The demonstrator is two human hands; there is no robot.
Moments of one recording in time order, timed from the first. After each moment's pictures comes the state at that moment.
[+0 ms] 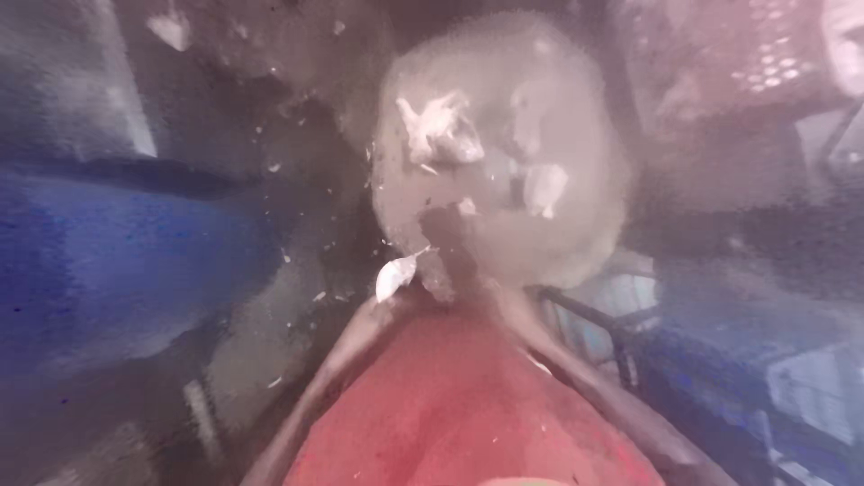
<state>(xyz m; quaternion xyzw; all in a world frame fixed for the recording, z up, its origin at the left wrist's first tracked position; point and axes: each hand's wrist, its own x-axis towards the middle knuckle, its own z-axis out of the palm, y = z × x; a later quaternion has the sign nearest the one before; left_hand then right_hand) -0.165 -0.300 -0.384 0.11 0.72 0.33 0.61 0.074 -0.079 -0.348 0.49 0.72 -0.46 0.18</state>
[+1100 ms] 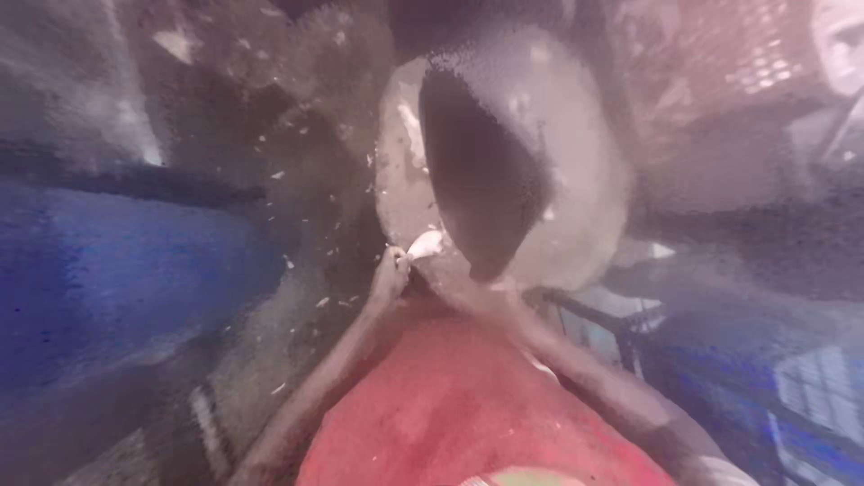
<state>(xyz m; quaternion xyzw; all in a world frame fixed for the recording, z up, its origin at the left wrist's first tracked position) -0.182 -0.213 -0.433 0.20 0.79 0.33 0.47 0.002 -0.092 -0.286 0.31 0.75 -0.57 -0.14</state>
